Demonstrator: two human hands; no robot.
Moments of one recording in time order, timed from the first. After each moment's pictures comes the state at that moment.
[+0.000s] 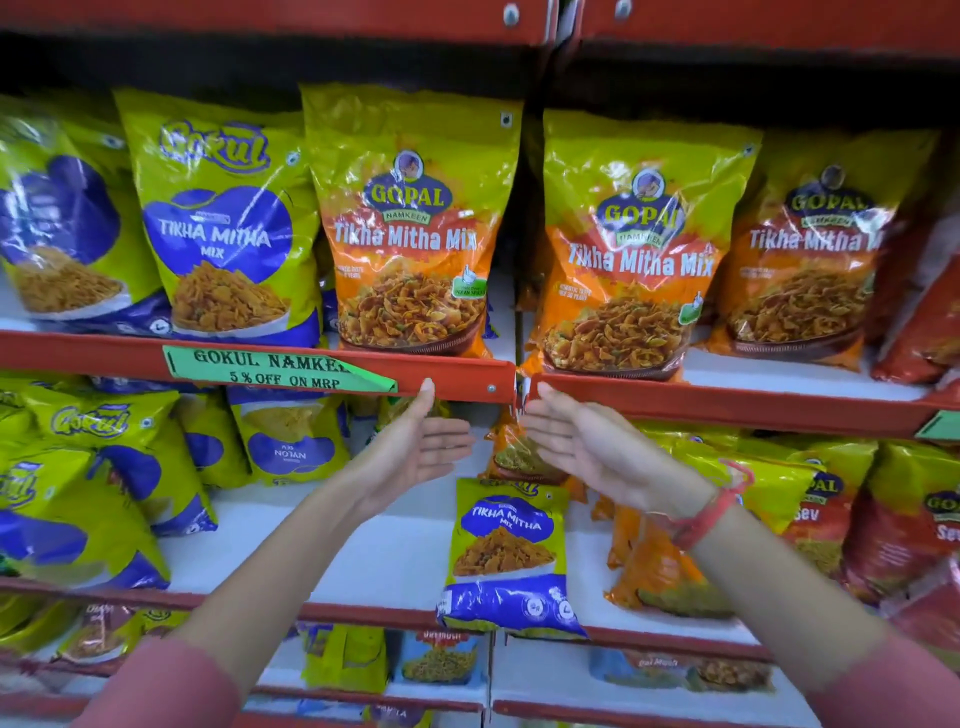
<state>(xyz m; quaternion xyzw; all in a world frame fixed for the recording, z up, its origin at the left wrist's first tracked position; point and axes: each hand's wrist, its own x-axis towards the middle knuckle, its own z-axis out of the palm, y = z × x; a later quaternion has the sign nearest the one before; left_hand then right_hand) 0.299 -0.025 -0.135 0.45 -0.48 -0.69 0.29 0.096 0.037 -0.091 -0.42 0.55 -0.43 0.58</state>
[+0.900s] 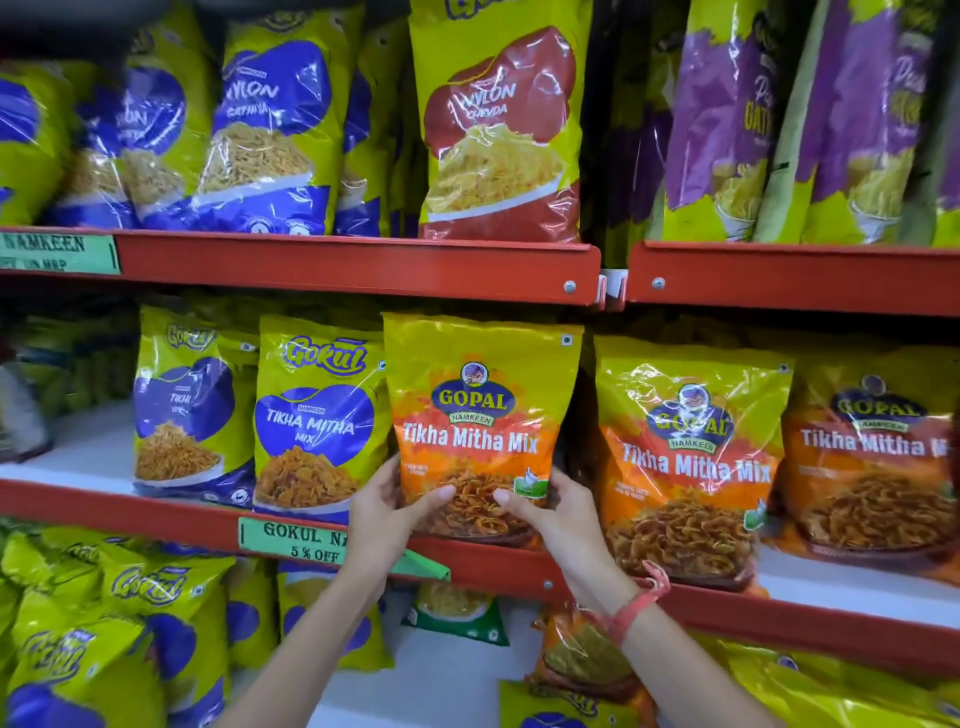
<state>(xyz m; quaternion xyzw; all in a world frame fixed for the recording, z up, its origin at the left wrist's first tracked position) 0.348 -0.091 -0.070 0.44 -0.54 -0.38 0.61 0.158 -0.055 -0.050 -0.55 0.48 -0.58 0.36</state>
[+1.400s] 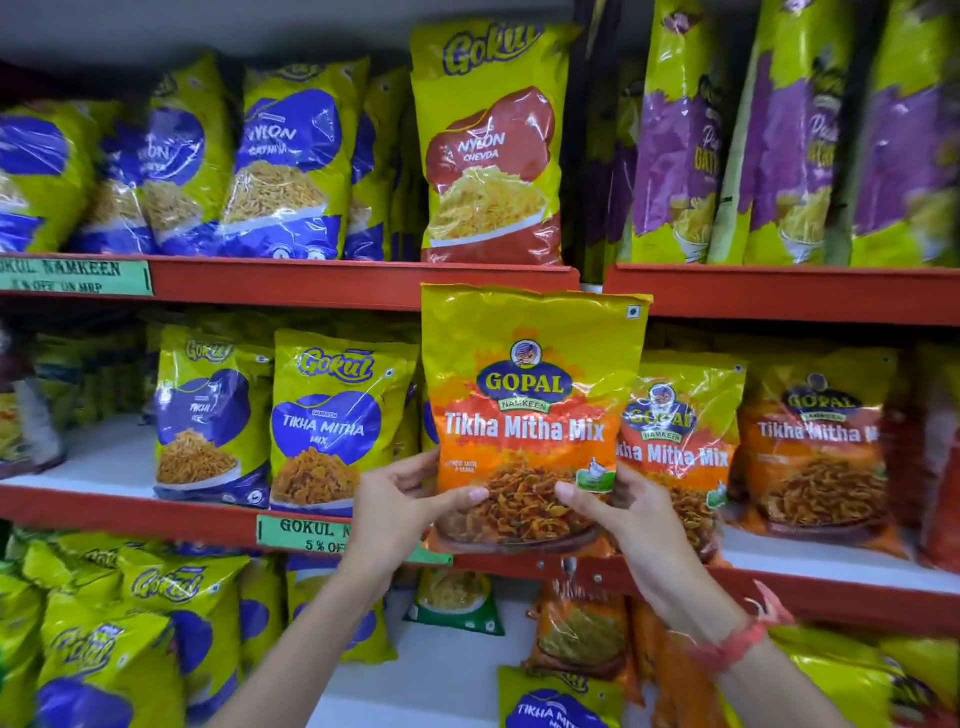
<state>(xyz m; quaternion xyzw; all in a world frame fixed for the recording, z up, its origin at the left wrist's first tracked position) 0.346 -0.012 -0.017 0.37 -0.59 -0.41 0.58 0.119 0.035 -0.017 -0.55 0.43 -0.62 0.36</state>
